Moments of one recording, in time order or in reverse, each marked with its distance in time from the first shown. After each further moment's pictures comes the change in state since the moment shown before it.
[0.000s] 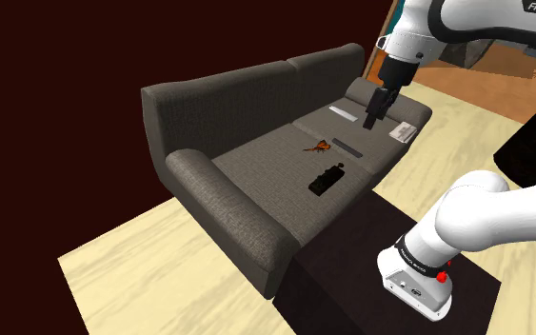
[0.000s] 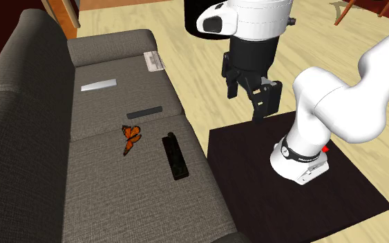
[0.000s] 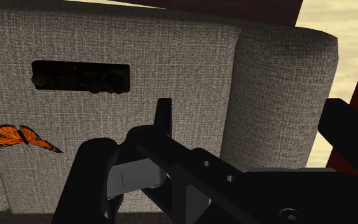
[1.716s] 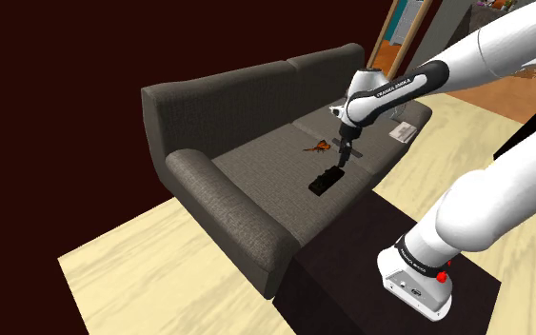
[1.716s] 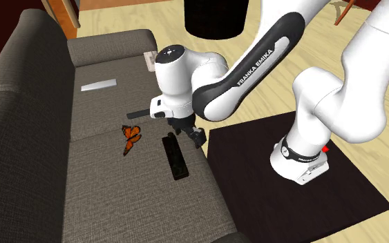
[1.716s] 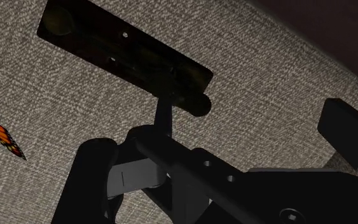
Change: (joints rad) arm 0.016 0.652 -0.329 -0.175 -0.177 0.791 -0.667
